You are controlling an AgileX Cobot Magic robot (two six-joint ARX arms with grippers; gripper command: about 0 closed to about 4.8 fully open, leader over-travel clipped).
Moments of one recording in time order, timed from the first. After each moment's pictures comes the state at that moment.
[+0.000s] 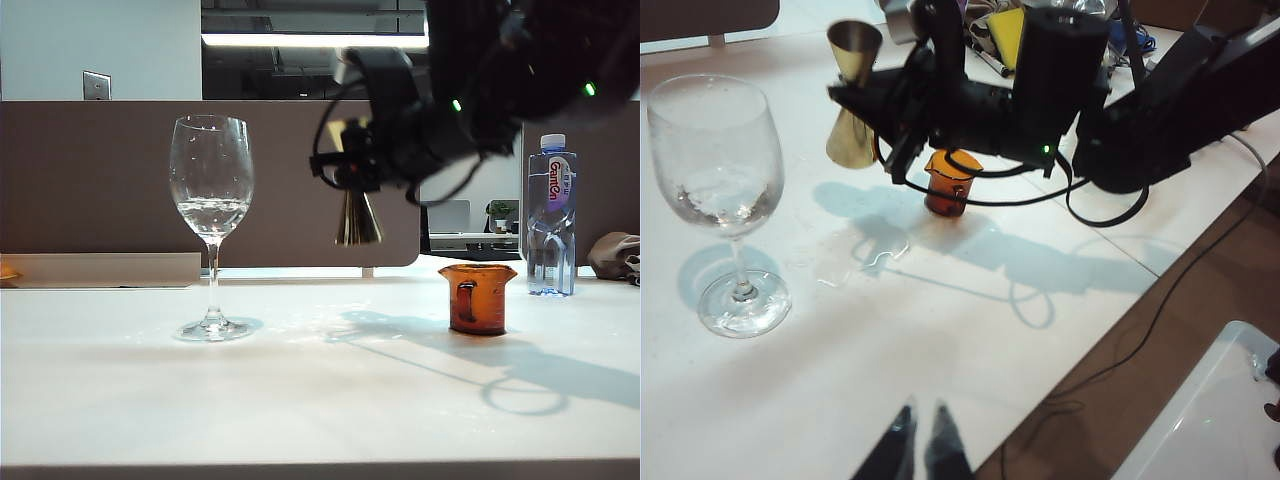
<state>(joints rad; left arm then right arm) -0.62 0.32 0.77 -0.76 0.22 -0.11 0.56 1.80 0.90 0.85 0.03 -0.14</state>
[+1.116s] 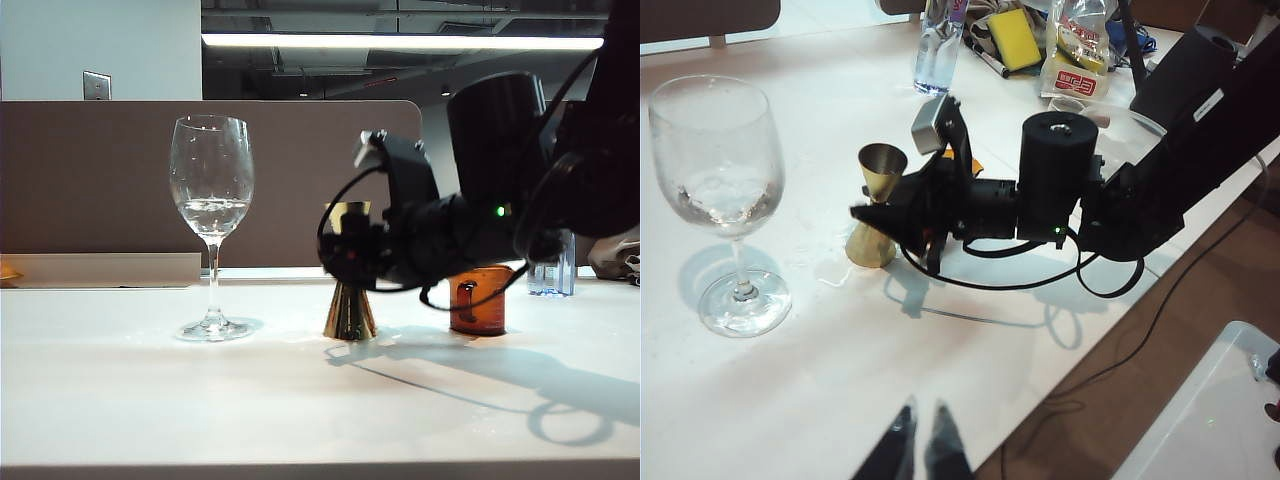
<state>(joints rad) -0.62 0.32 0.77 -0.76 0.22 -0.11 0.57 1.94 0.71 1.06 -0.10 0.06</state>
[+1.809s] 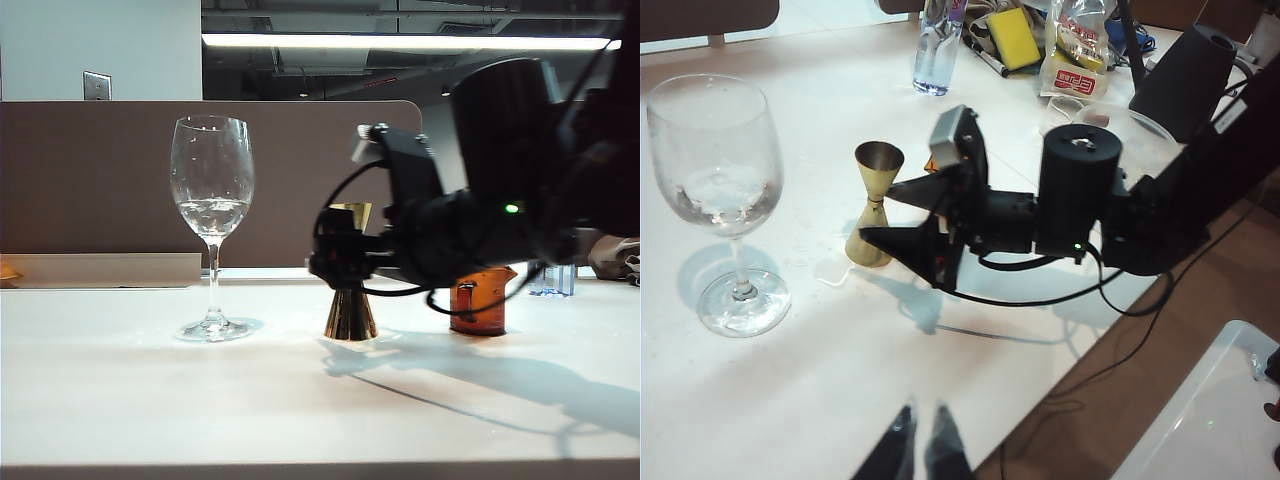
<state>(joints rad) -0.62 0.32 0.77 -0.76 0.22 -0.11 0.62 1.89 0.62 1.11 -0.03 0.06</state>
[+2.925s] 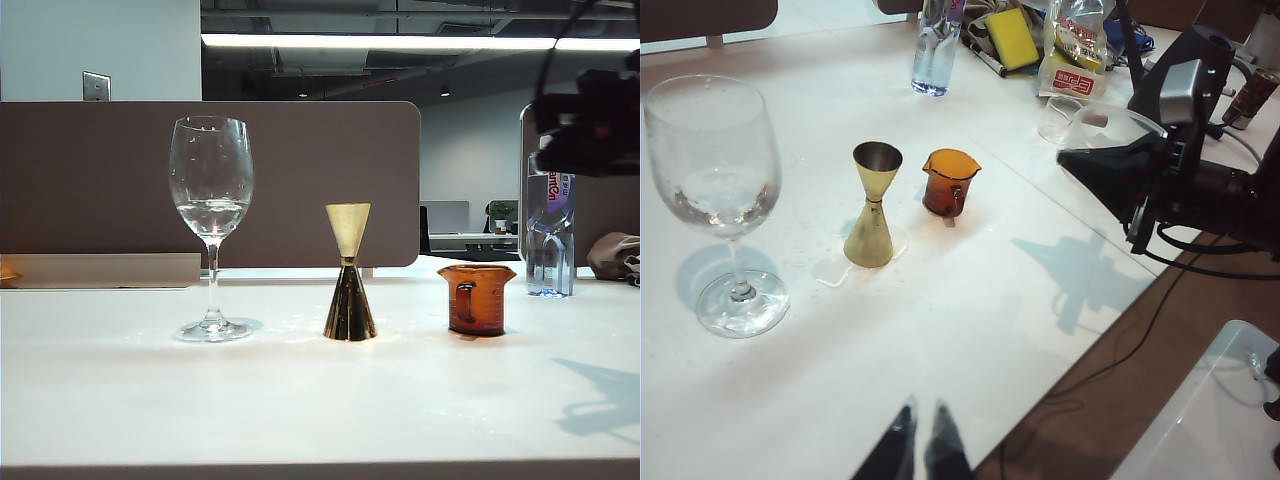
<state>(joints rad) -0.62 0.32 0.77 -0.76 0.22 -0.11 0.61 0.86 0.17 0.58 0.26 -0.03</state>
